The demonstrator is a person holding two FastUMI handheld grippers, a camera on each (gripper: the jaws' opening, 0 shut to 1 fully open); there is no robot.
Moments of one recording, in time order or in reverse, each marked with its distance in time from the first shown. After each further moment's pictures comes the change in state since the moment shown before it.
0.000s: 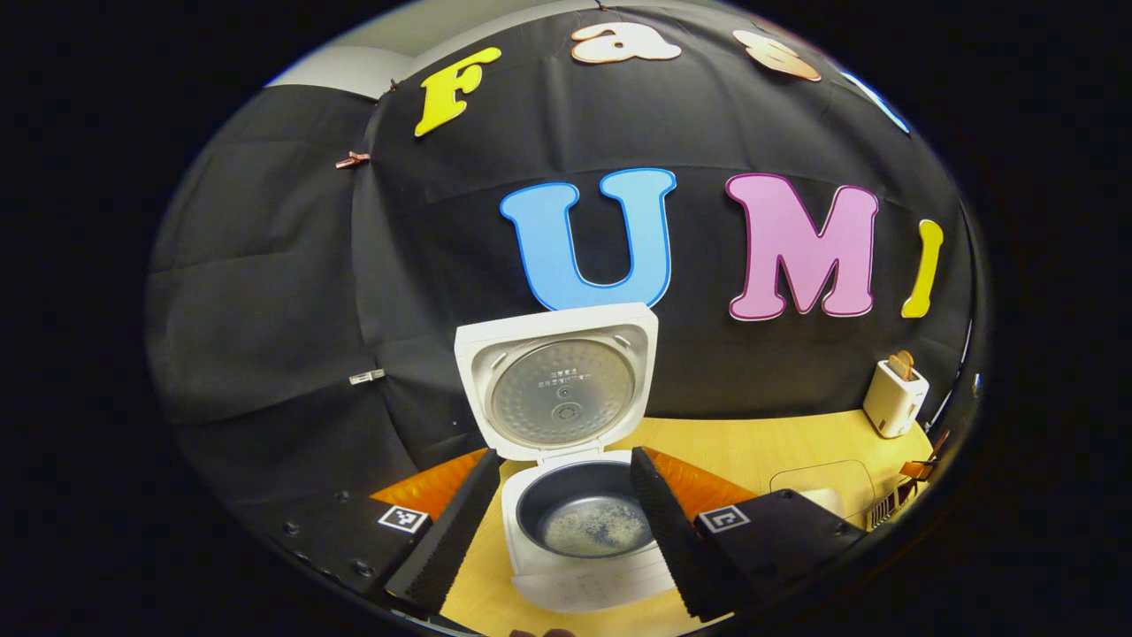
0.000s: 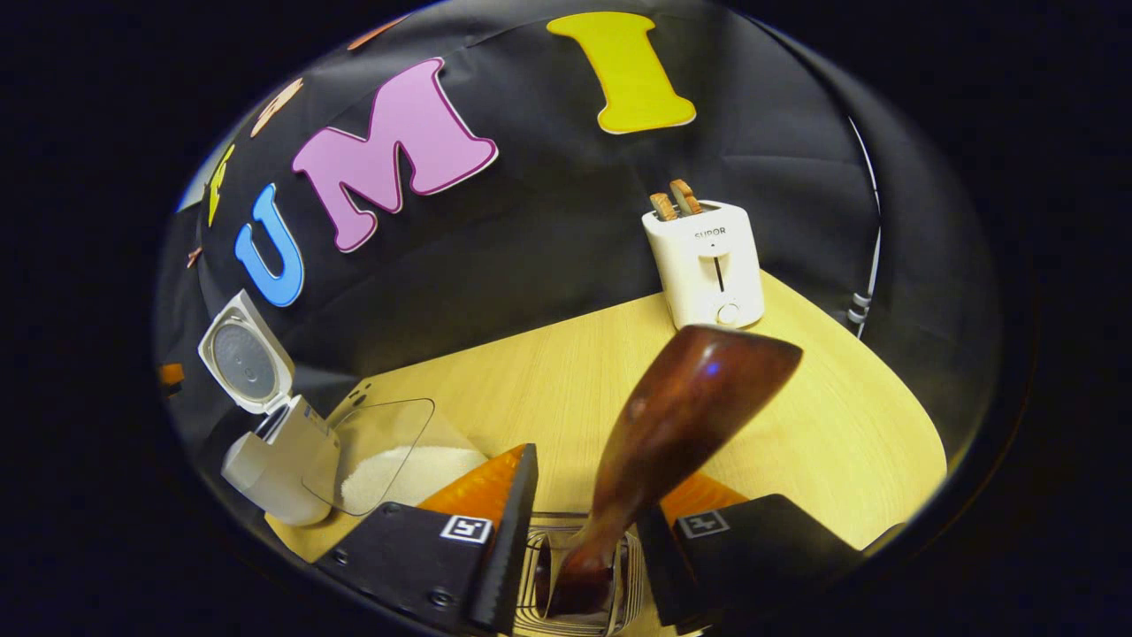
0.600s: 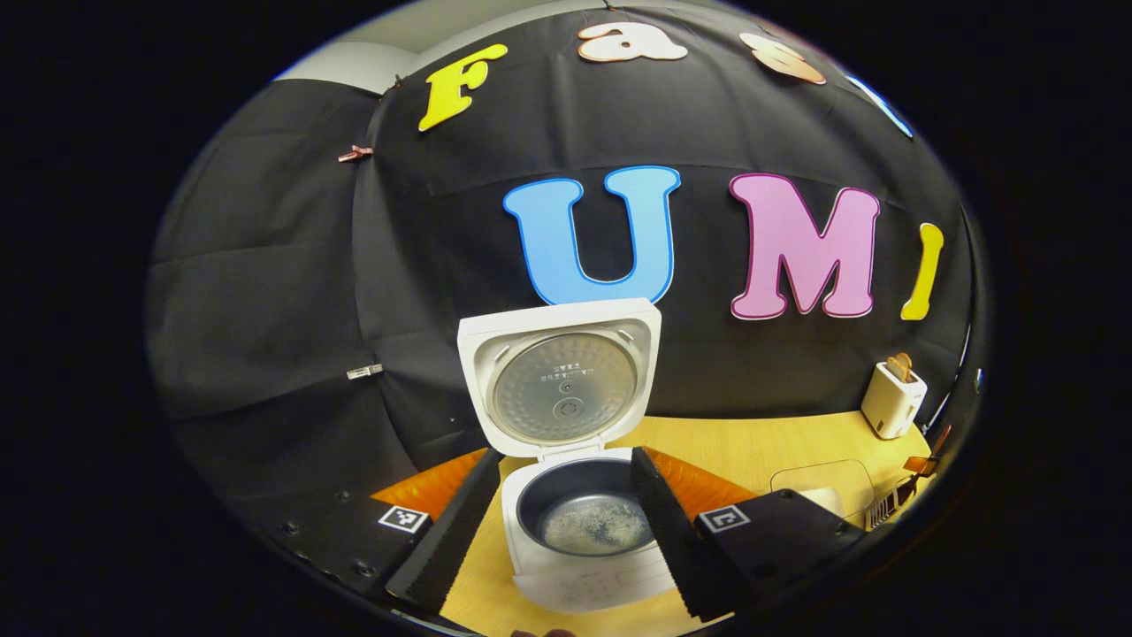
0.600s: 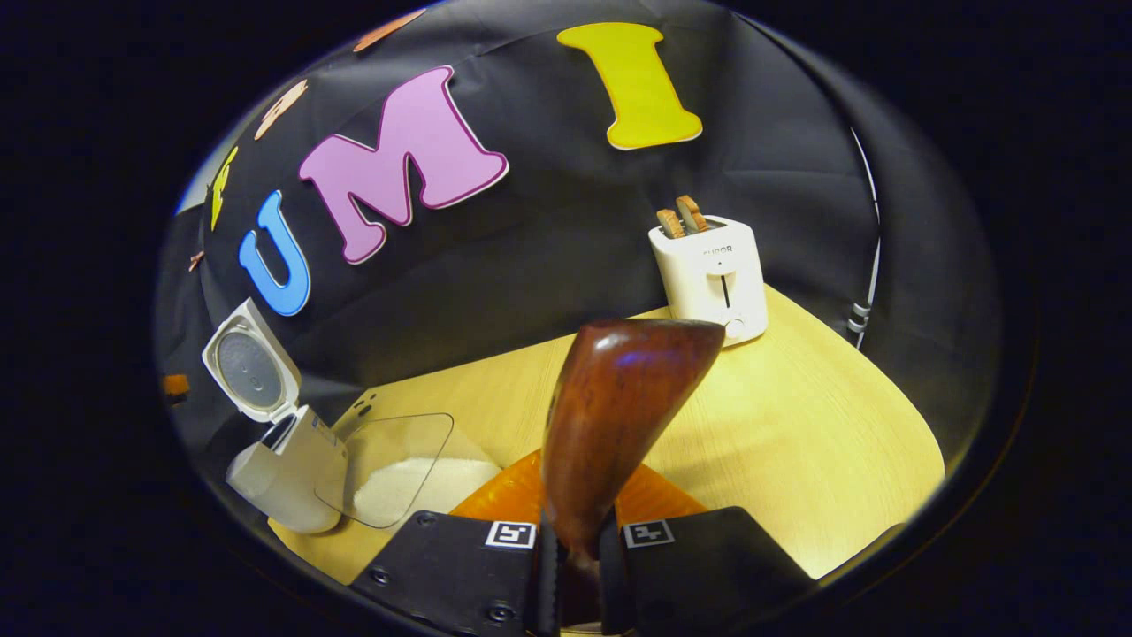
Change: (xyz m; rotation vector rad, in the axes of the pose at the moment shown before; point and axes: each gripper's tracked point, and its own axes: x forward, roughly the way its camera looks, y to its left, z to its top) left arm 0.004 0.005 -0.008 -0.033 0.005 -0.016; right arm -0.016 0.013 0.021 0.037 -0.048 0.007
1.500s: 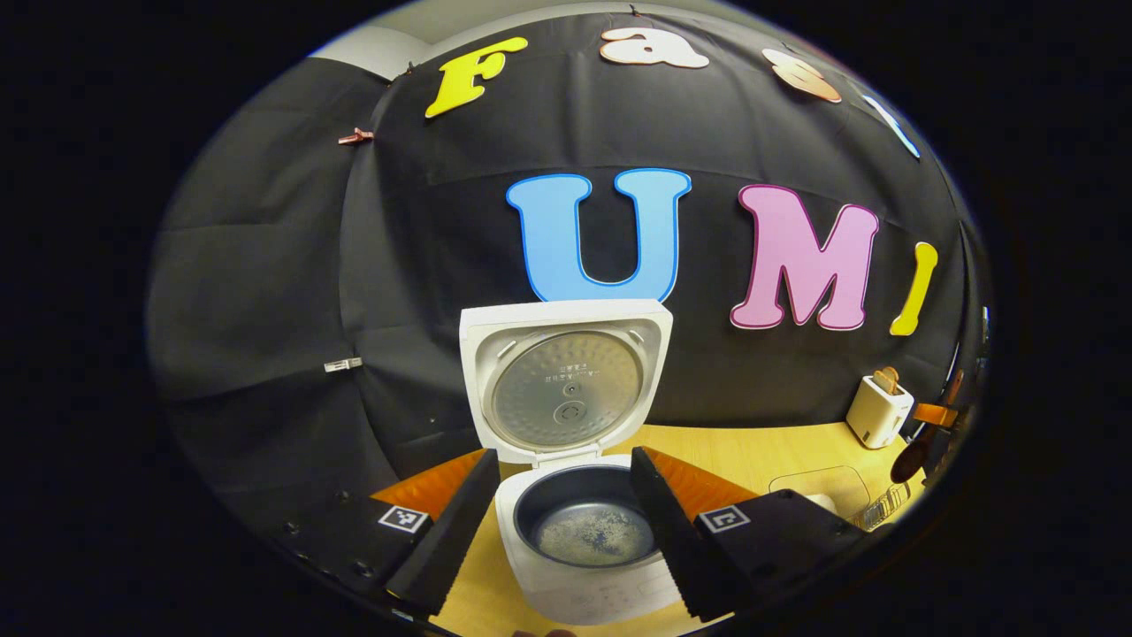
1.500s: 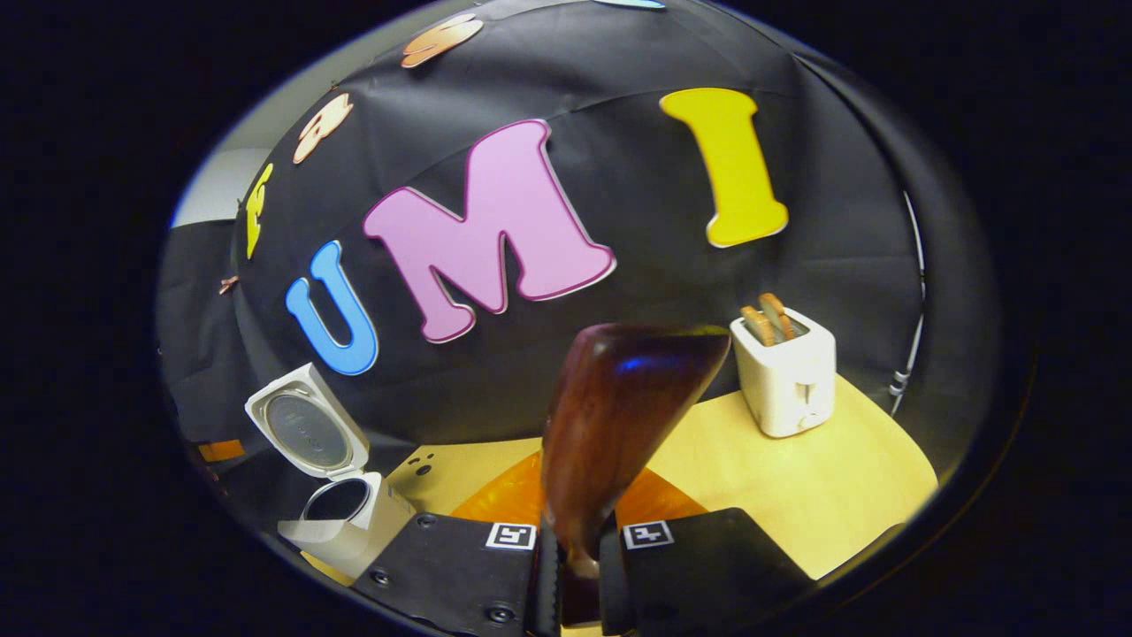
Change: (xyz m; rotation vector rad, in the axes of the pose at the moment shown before) left arm 0.030 0.027 -0.007 -0.046 -0.024 -0.085; right arm -0.002 0.149 0.089 -0.059 -0.167 0.138
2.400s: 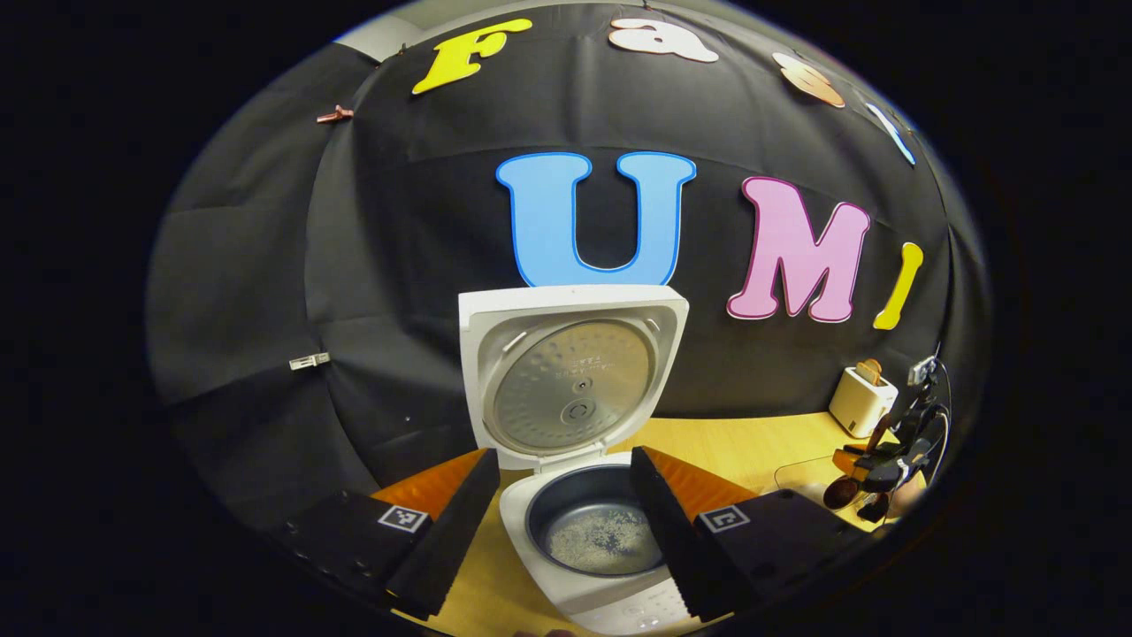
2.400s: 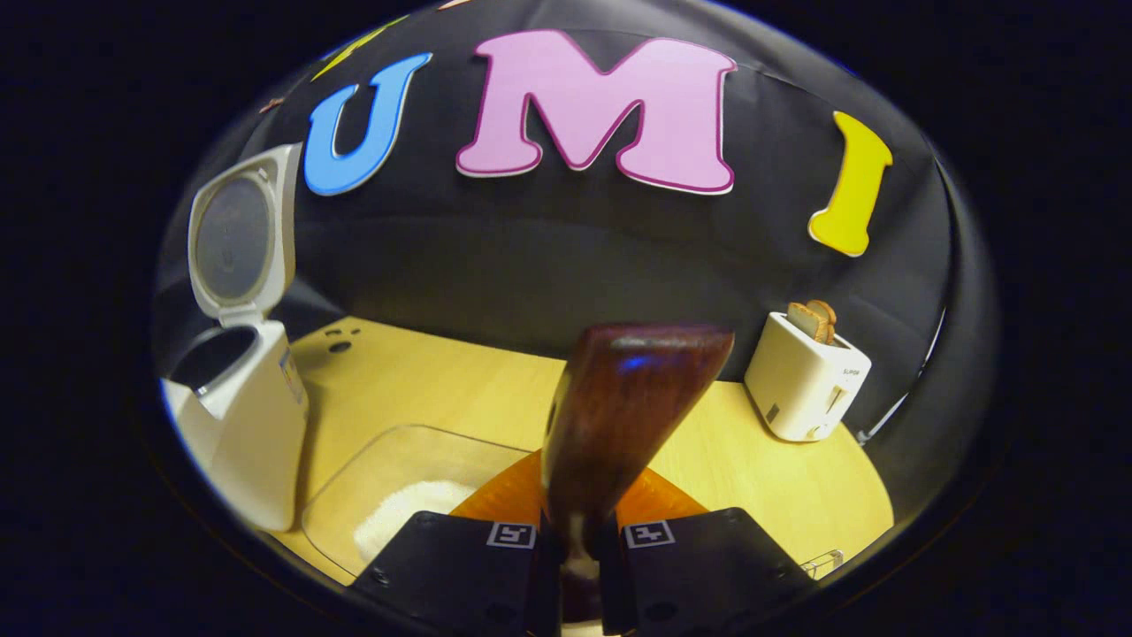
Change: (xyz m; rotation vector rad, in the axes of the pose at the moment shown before) left arm 0.036 0.031 -0.008 0.013 0.039 -0.119; right arm 0.077 0.016 -0.142 -0.481 0.181 -0.211
